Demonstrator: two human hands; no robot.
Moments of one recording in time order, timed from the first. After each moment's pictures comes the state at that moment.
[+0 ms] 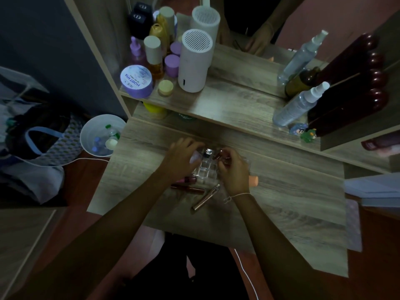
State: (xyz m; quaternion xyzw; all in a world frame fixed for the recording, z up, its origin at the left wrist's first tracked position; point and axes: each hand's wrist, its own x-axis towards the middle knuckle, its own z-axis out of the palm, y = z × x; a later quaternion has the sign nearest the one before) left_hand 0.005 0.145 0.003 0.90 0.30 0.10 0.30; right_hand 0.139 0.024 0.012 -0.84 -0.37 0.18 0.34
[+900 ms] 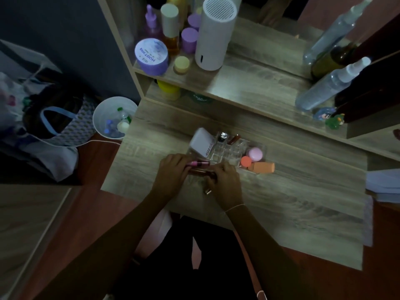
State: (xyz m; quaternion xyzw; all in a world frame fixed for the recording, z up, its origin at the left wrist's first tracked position) left_hand -0.072 0.091 -0.038 0.88 0.39 0.07 0.25; right_hand 0.074 -0.011 -0.028 -0.83 -0.50 0.22 0.12
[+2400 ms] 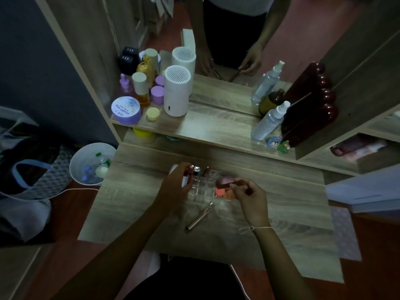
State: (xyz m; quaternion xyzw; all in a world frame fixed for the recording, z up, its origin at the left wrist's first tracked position) left_hand 0.004 0.110 0.005 0.80 0.35 0.20 0.44; right_hand 0.157 -0.048 0.054 -0.78 -0.21 0.25 0.53
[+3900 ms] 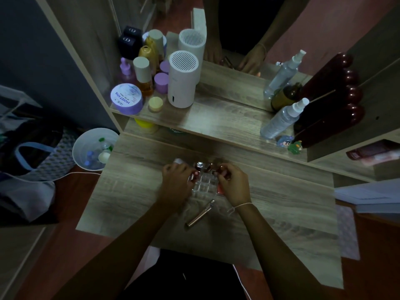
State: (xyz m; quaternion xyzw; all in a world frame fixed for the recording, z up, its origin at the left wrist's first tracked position) left_hand 0.014 0.107 -0.006 0.89 0.37 0.08 0.23; right_hand 0.169 0.014 0.013 -0.85 -0.39 0.21 0.30
